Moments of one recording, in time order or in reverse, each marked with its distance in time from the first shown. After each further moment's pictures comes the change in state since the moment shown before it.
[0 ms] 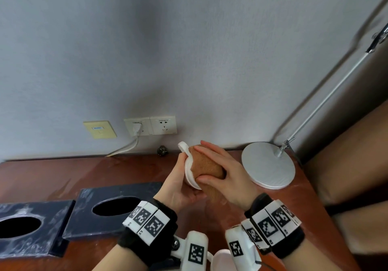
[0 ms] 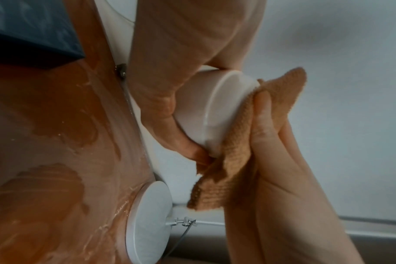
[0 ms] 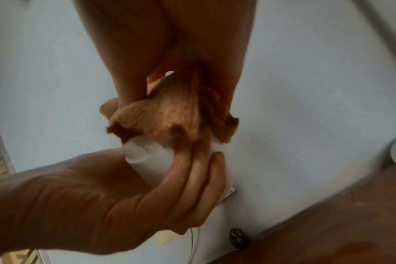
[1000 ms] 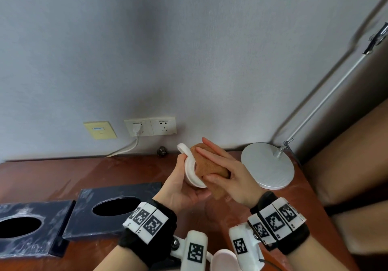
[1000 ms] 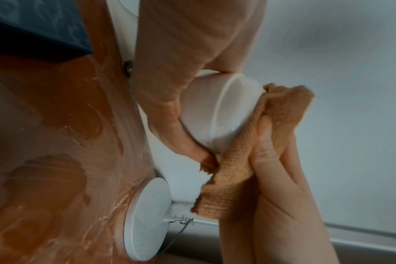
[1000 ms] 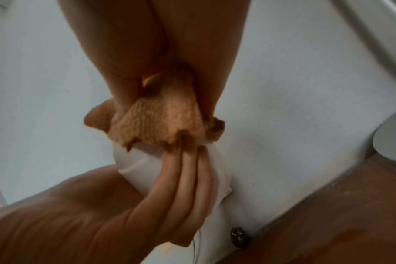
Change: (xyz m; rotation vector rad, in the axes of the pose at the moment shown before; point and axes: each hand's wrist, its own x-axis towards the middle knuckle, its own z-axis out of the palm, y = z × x) left_hand -0.006 0.000 0.002 -0.124 -0.046 -0.037; right_hand -0.001 0.012 -0.008 0.088 -0.094 -0.047
